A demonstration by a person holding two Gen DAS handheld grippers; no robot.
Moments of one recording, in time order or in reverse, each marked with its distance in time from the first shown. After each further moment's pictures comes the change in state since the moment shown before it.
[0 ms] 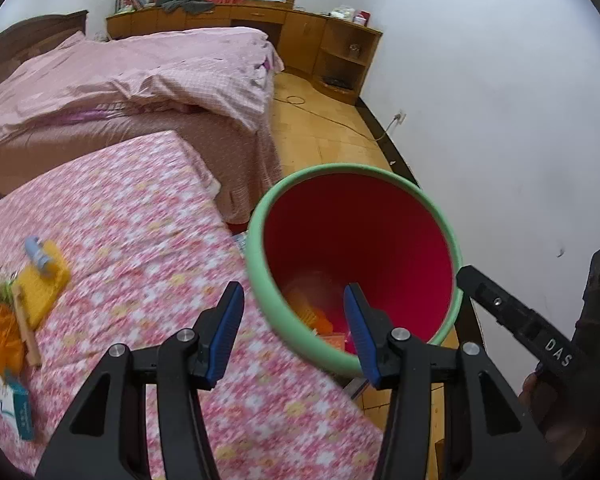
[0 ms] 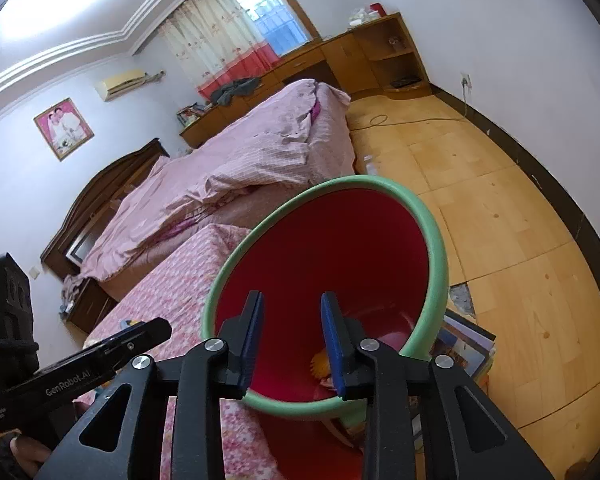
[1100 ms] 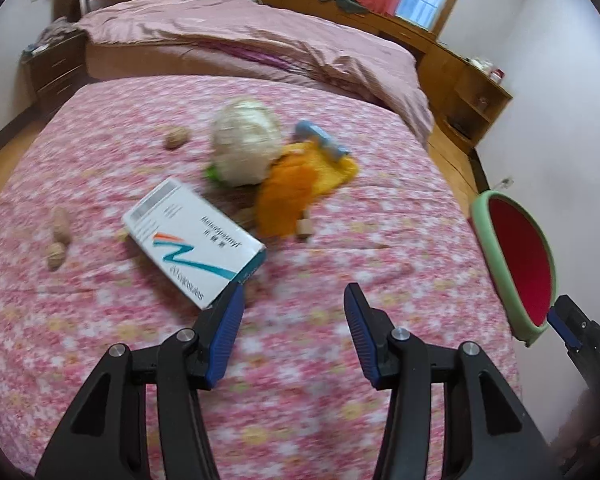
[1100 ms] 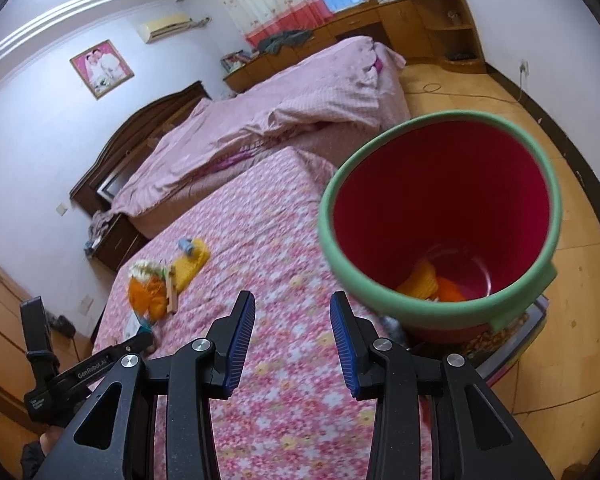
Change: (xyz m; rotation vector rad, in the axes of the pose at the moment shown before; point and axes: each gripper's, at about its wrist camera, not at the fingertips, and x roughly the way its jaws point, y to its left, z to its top) left arm -0.088 0.184 -0.113 -0.413 -0.036 0.265; right arm 0.017 0.093 -0.058 -0.128 0.180 0.110
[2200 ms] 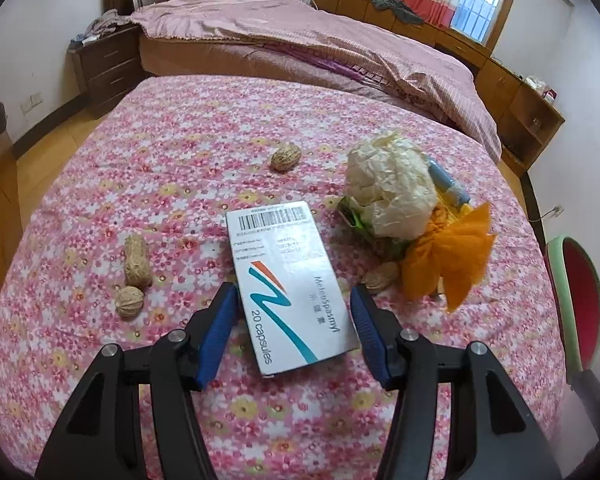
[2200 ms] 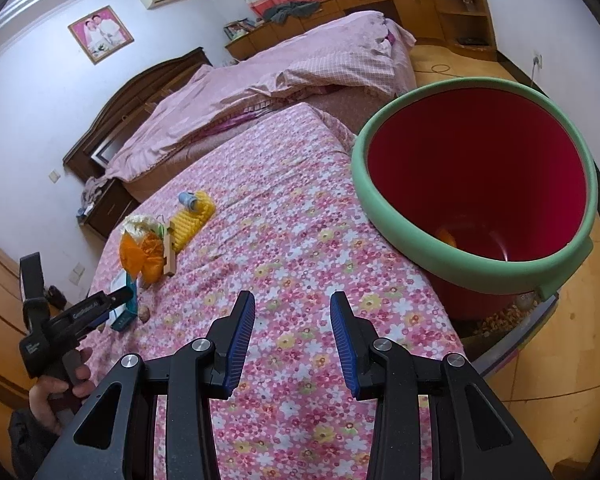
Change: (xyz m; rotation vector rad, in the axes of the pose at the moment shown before) left arm 0.026 0.064 0.033 -0.084 -0.025 0.162; right arm 0.034 0.030 -0.022 -0.045 0.108 -0.034
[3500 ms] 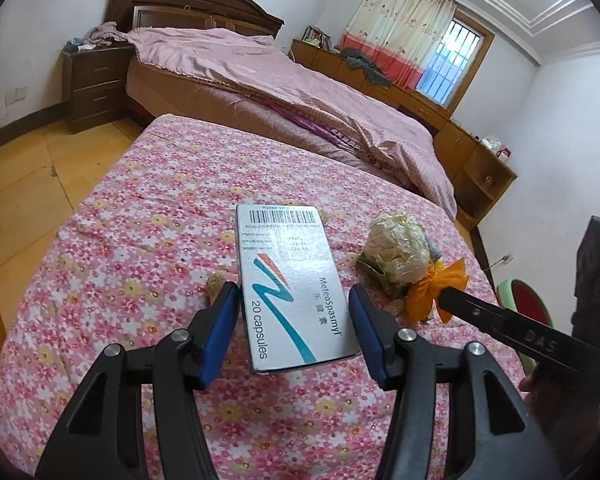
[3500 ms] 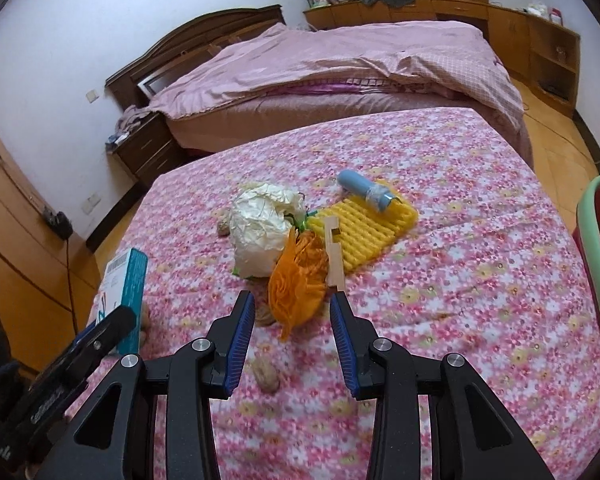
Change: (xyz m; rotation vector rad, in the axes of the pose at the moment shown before) left arm -0.046 0.079 -0.009 -0.066 -0.204 -0.226; right arm 0.116 0.180 0.015 -0.269 0.086 0.049
